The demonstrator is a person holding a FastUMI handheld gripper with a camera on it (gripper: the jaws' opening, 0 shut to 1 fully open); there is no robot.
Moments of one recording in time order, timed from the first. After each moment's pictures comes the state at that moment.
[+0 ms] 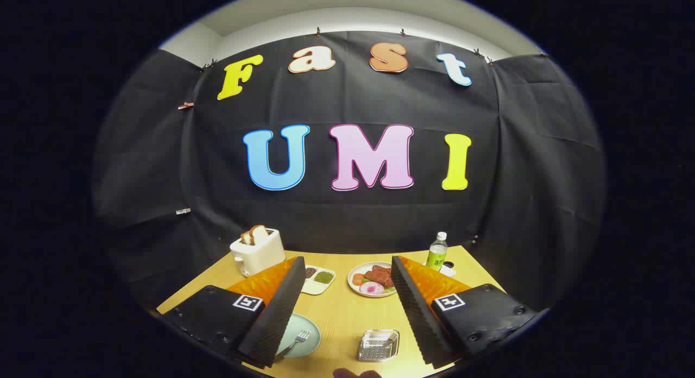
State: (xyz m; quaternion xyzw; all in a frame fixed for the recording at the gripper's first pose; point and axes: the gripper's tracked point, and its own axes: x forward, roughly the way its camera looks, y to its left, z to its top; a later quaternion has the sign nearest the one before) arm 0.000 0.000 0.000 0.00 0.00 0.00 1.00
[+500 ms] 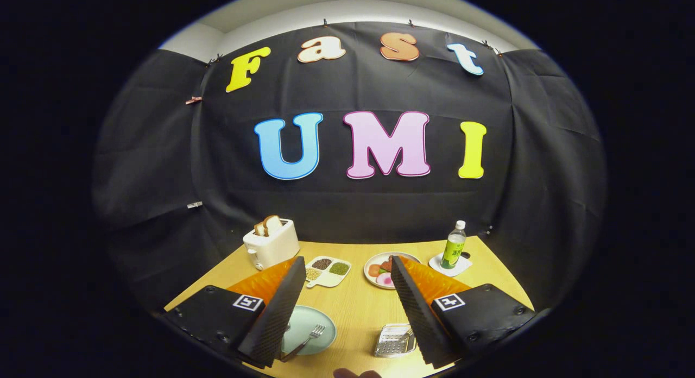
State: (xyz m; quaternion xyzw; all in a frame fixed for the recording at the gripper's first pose) arm 0.005 0.027 -0.020 0.01 0.03 0.03 1.00
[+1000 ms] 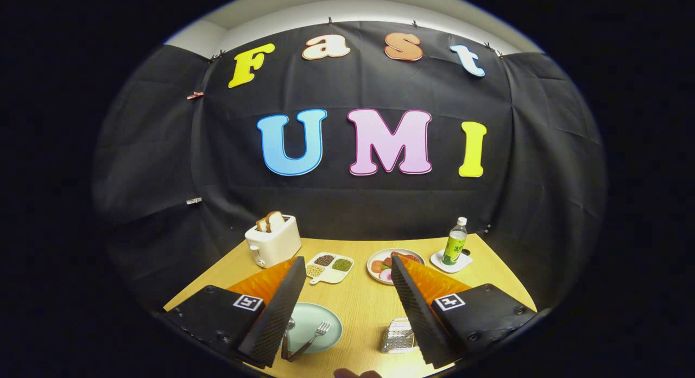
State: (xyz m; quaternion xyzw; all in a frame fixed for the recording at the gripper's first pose) arm 0.001 0.045 -0.027 -0.01 0.03 0.01 1.00
